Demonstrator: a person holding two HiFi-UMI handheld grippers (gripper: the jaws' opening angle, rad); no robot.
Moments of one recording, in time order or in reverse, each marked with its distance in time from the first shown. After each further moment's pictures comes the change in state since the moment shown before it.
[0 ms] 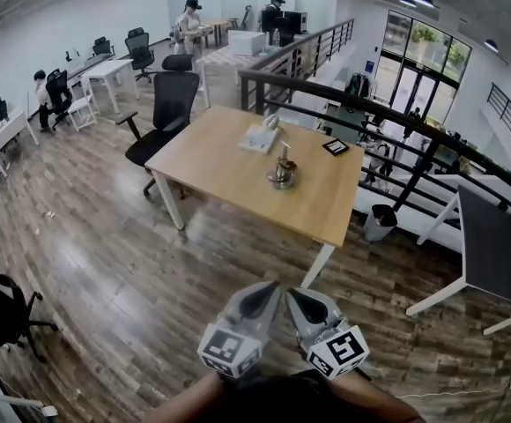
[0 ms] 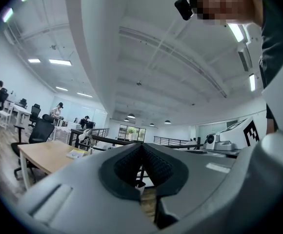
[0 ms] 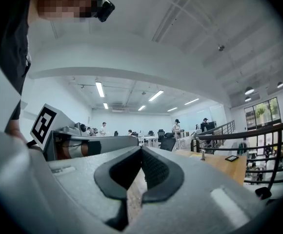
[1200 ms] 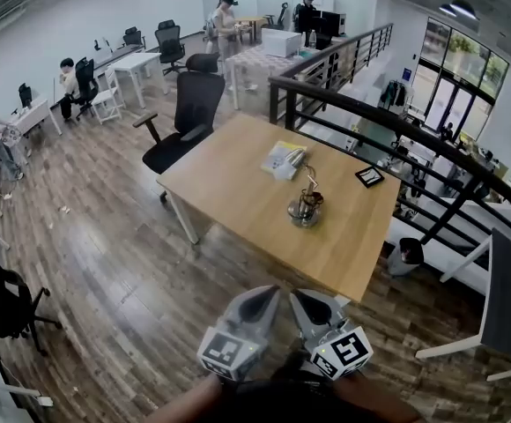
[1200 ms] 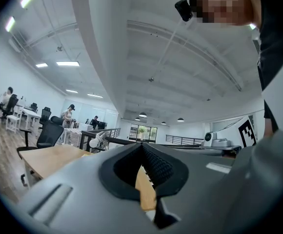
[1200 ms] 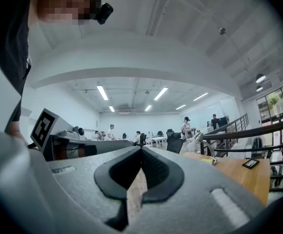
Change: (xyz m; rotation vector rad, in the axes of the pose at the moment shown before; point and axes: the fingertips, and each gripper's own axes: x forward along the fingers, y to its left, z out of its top) left arm 0.151 0.154 -0.001 0.003 0.013 0.138; right arm 0.167 -0.147 -0.001 0.047 -0.003 0.137
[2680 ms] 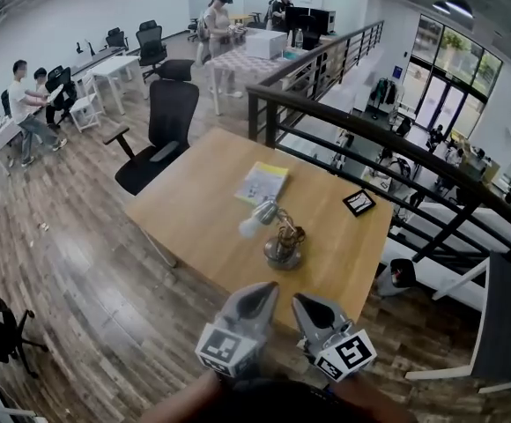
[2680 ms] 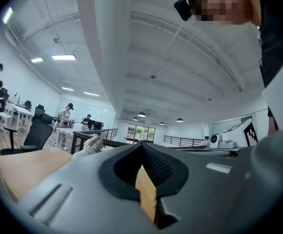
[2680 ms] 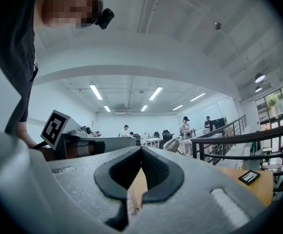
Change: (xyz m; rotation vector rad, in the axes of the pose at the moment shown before) left arm 0.218 0.091 -0.006 0.001 -0.003 -0.040; right arm 0.092 -0.205 0.003 -0.011 -0.009 -0.018
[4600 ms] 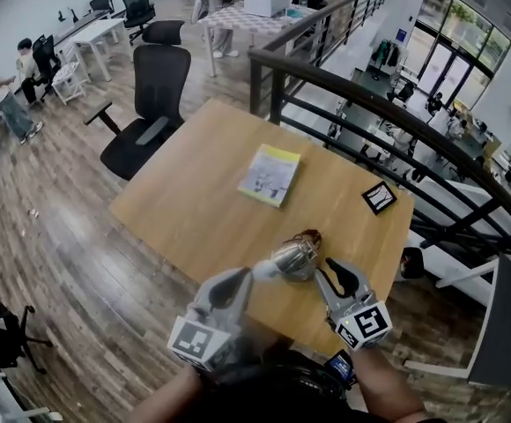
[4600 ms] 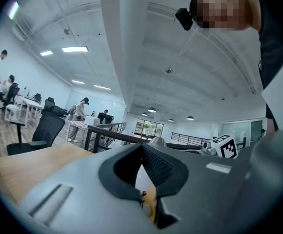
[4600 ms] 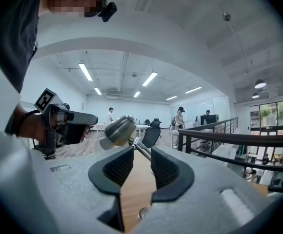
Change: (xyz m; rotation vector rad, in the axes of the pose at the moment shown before) left arm 0.050 0.177 0.006 -0.076 0.069 0.088; right arm 0.129 -0.147 -0.053 -0.085 0.169 -0.101
